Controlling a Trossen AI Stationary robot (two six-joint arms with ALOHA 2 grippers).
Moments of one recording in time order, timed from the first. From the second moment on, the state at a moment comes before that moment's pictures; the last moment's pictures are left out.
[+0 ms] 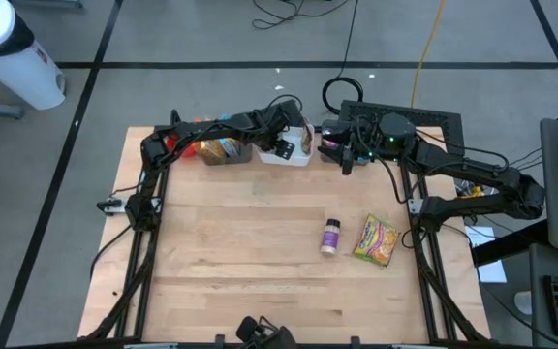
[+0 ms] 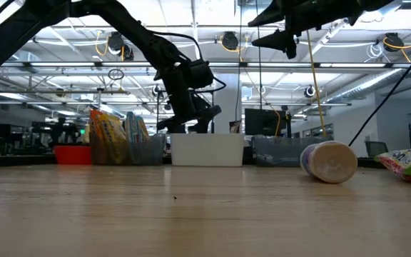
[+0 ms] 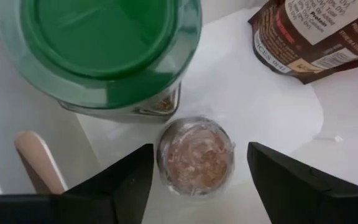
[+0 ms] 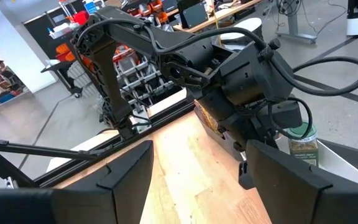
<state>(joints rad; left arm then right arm) 0.54 2.11 1.61 -0.57 -0.05 -0.45 -0.45 1.06 0.86 0.05 -0.21 0.36</state>
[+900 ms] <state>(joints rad) 0.56 2.09 2.02 -0.88 0.06 -0.37 -0.45 1.06 0.86 0.06 -0.21 0.35</state>
